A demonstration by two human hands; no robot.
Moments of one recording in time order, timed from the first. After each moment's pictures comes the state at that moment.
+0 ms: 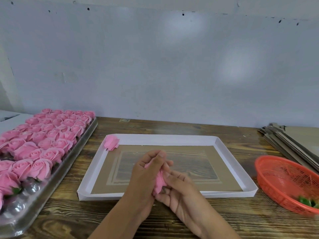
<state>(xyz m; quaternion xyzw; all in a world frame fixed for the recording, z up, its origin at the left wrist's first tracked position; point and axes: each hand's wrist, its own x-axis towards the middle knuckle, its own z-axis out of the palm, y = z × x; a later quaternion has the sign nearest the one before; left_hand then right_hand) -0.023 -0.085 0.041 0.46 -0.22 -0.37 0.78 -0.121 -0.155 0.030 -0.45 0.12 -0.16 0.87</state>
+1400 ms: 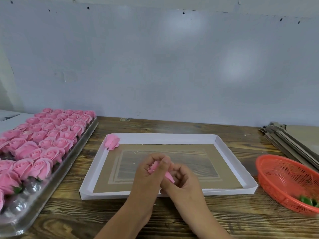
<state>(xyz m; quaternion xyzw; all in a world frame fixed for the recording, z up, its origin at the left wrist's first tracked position) -0.031 -0.084 0.035 0.53 -0.29 -0.29 0.75 -0.117 -0.149 0.026 -0.64 0.24 -0.32 0.66</state>
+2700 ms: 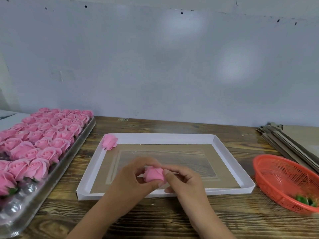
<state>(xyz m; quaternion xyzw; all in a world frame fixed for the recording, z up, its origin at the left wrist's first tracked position) 0.013 -0.056 0.022 0.68 -0.47 -0.16 0.54 -0.121 -0.159 0.028 -0.65 0.25 -0.31 0.65</state>
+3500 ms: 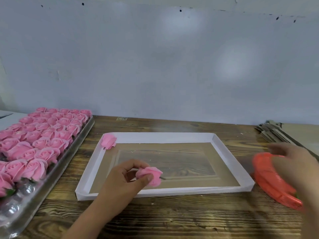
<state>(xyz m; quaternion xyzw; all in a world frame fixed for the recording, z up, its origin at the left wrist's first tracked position) 0.018 -0.047 0.019 0.69 -0.40 -0.17 0.58 -0.259 -0.303 0.083 -0.74 0.57 -0.31 0.20</state>
